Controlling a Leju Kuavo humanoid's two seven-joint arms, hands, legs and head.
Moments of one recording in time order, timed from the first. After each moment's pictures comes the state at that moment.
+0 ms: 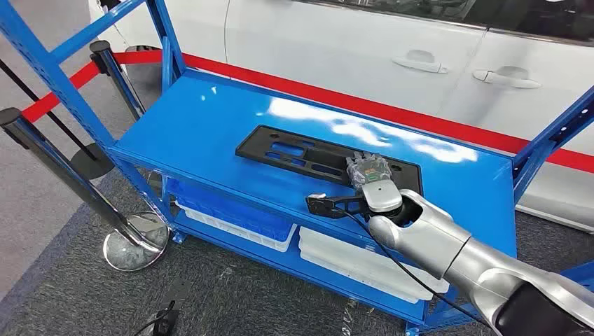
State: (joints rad) left arm -0.07 -0.08 0.14 -0.19 -0.46 0.47 0.00; right arm -0.93 -0.20 1.07 -0.79 0.72 0.36 0.51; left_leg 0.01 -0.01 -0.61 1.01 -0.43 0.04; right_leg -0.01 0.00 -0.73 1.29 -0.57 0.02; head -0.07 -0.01
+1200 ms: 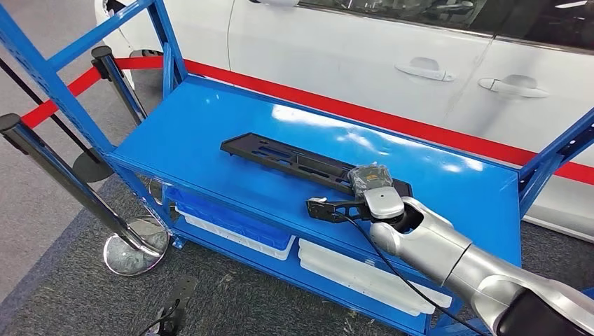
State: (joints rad) left arm -0.06 -0.08 0.14 -0.19 -0.40 0.44 -0.16; right arm -0.91 -0.20 1.07 -0.79 0.70 0.30 0.50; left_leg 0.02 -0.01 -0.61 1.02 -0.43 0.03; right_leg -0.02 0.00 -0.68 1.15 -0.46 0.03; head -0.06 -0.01
